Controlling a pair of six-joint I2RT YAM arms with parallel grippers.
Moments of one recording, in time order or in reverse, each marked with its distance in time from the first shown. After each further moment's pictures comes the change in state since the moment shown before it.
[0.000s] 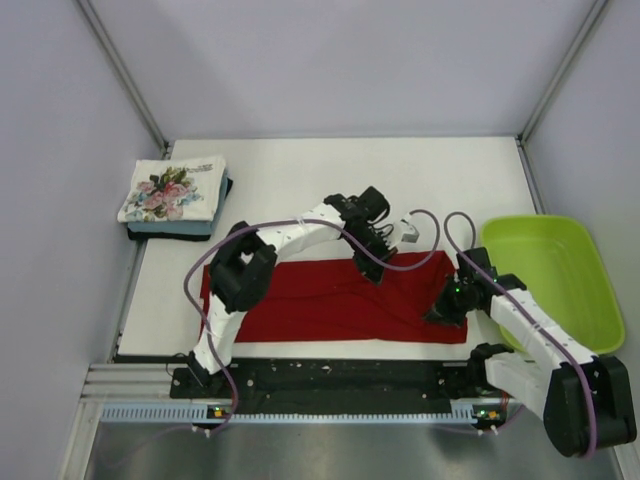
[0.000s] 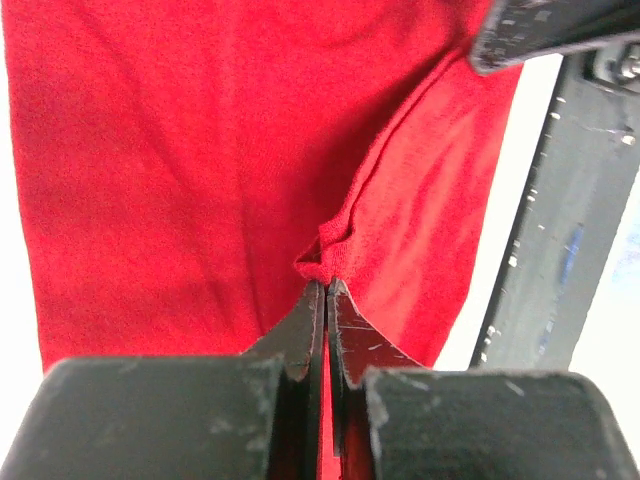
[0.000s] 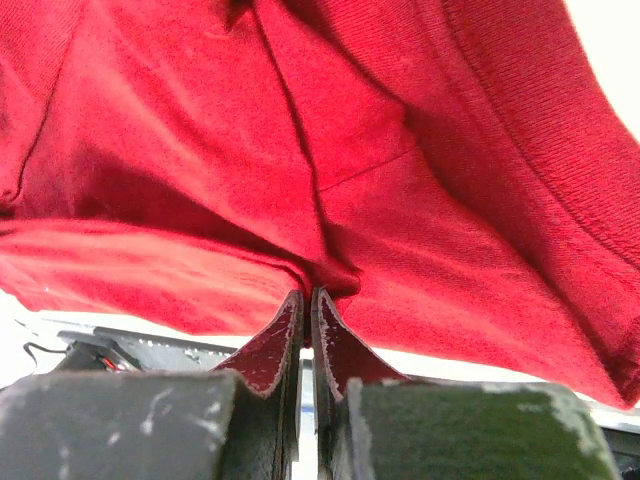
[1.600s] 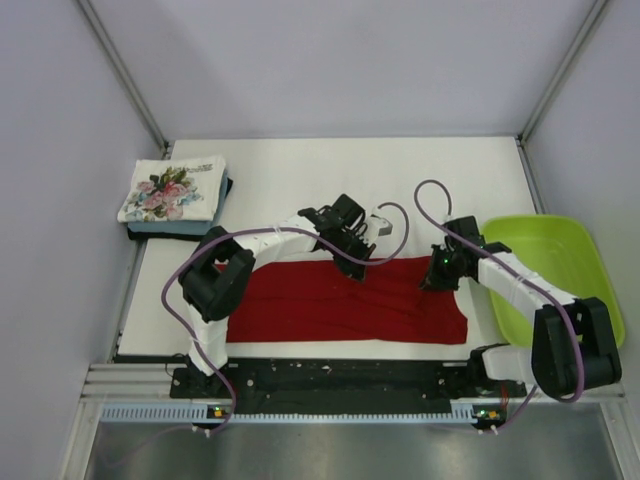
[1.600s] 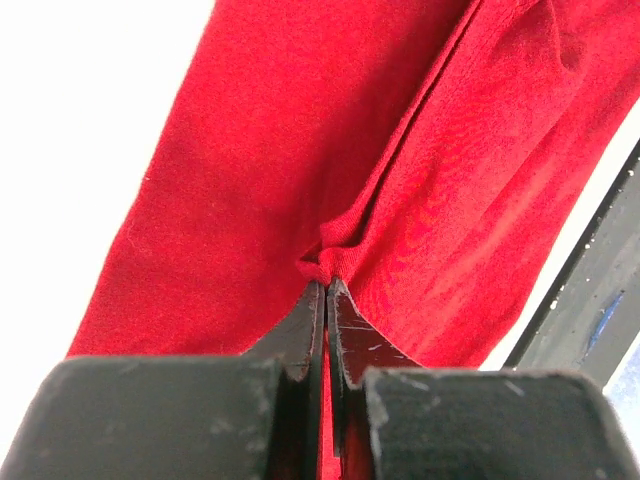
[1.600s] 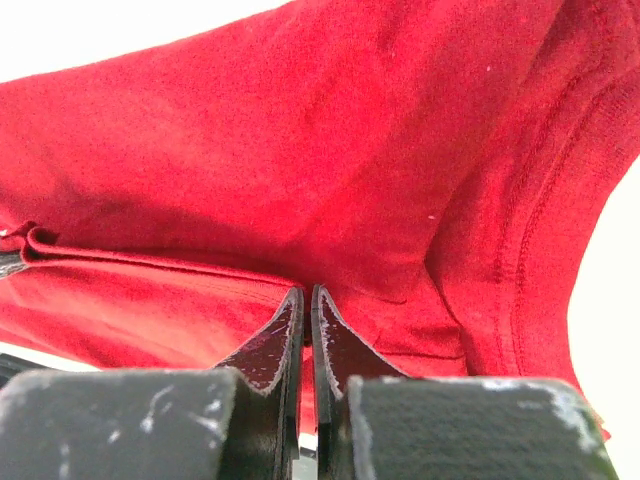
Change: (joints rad) left arm 0.067 -0.232 -0.374 0.299 -0.130 -0.243; right arm 0.024 0.284 0.209 0.163 0.060 -0.320
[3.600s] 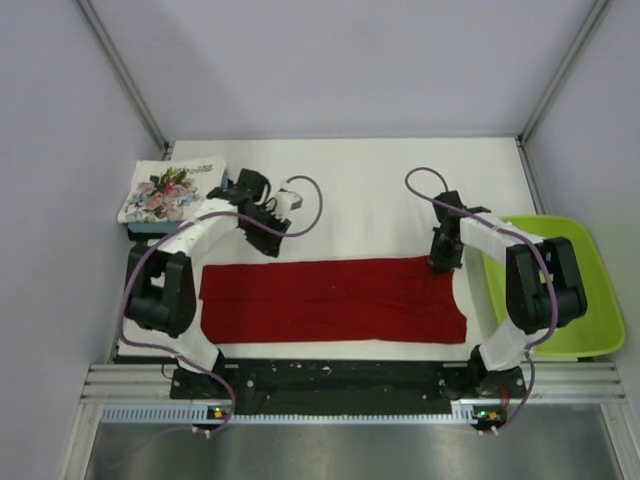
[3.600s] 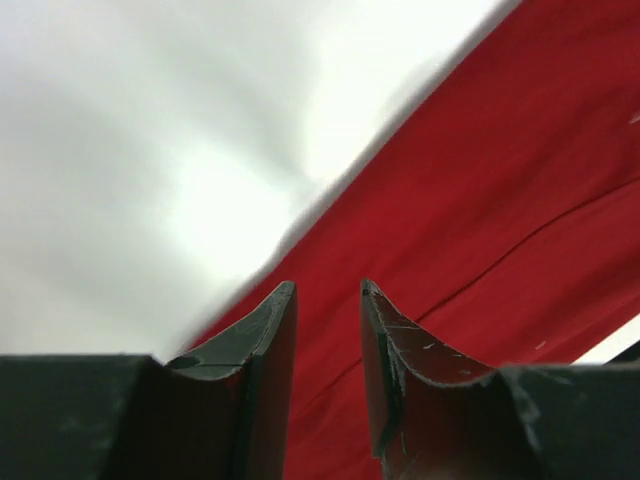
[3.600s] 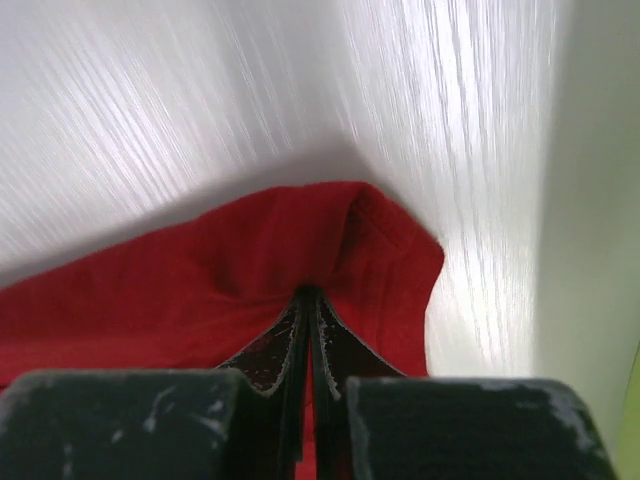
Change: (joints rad) left arm 0.414 -0.227 -0.082 -0.280 -0.158 0.354; right arm -0.015 0.346 0.266 -0.110 0.317 -0.003
